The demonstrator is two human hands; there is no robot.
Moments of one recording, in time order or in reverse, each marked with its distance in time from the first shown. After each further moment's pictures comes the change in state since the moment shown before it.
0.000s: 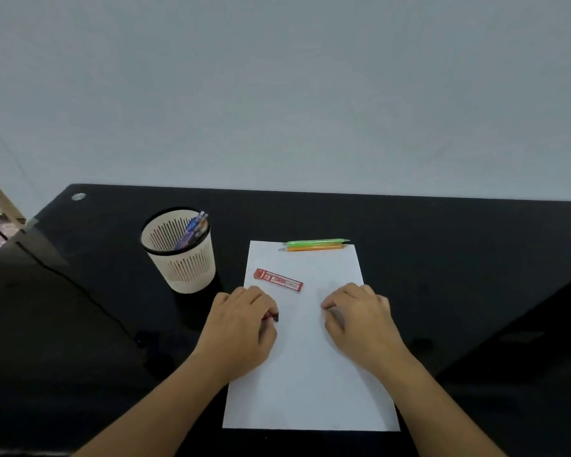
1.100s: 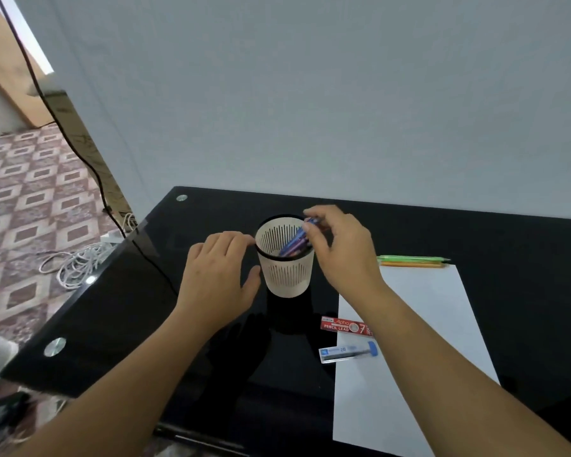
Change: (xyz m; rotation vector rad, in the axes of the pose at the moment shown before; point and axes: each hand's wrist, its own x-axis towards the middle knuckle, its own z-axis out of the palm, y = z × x) left_hand -0.018 -0.125 -0.110 0.343 0.303 -0.151; right_hand 0.104 -0.181 -0.006 0.523 0.281 -0.197
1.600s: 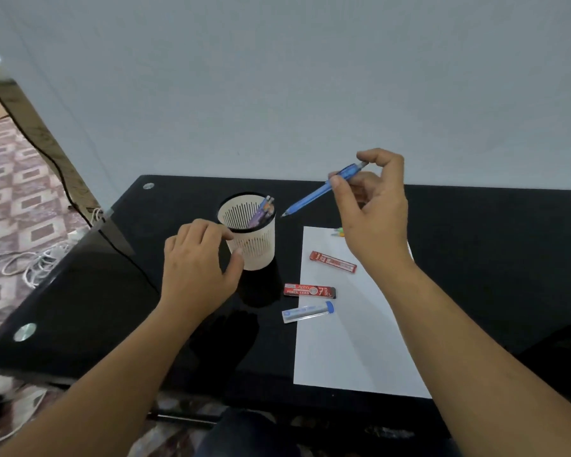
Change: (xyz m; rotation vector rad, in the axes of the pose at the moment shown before) left_hand -0.022 0.038 -0.004 -0.109 0.181 -0.002; right_hand -0.037 -0.008 -0.092 0.351 0.280 0.061
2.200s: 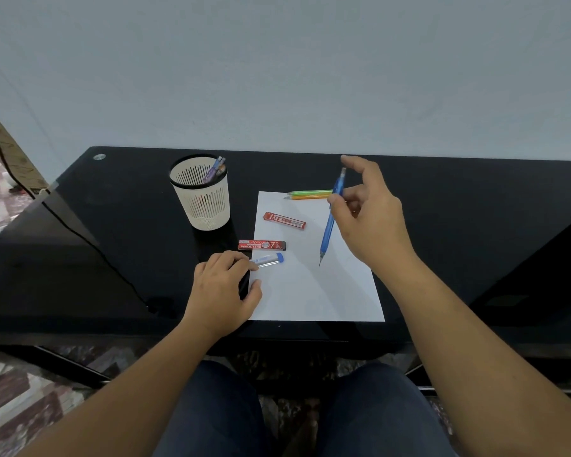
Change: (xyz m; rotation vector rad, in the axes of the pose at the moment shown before) left_hand -0.095 0.080 0.038 -0.268 -0.301 0.024; right_hand -0.061 0.004 -0.089 -0.344 -0.171 0.133
